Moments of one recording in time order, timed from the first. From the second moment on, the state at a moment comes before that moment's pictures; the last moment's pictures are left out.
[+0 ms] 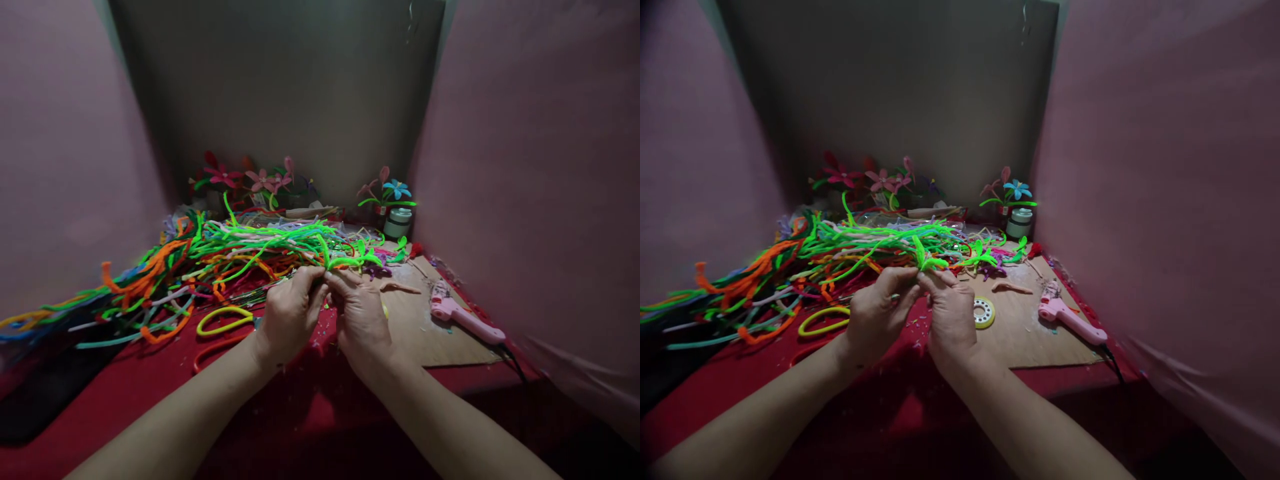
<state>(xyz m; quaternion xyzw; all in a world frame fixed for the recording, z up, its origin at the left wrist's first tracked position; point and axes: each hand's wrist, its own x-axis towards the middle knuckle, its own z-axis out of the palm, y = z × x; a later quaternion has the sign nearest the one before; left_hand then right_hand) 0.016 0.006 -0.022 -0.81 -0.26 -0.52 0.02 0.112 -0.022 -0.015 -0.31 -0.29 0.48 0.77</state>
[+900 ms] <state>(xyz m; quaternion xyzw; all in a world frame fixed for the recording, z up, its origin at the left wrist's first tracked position) 0.018 0.011 0.003 -0.51 -0.23 -0.52 -0.65 0.118 -0.036 0.002 -0.42 -0.52 0.25 0.71</state>
